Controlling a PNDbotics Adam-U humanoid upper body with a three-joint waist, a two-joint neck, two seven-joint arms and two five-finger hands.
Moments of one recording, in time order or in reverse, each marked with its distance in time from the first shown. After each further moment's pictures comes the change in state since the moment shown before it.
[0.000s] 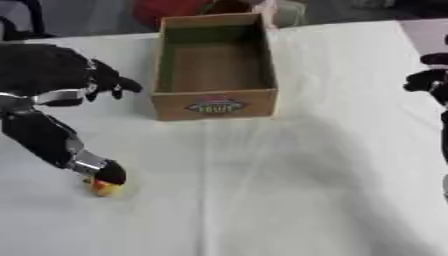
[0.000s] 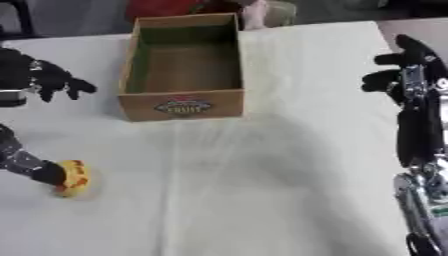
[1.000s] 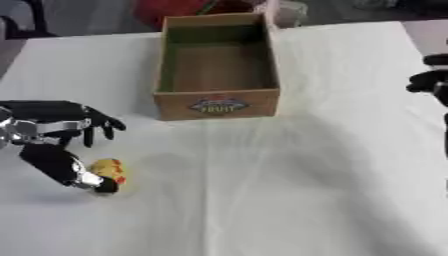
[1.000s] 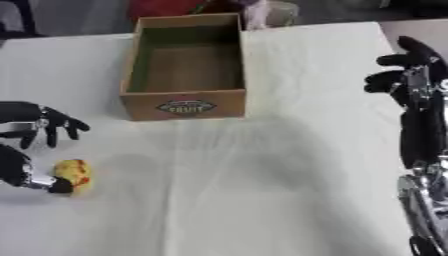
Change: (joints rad) left arm 0.067 0.023 -0.057 0.196 0.109 0.182 -0.002; right arm 0.000 0.001 0.000 0.000 0.000 0.005 0.008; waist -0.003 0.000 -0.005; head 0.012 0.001
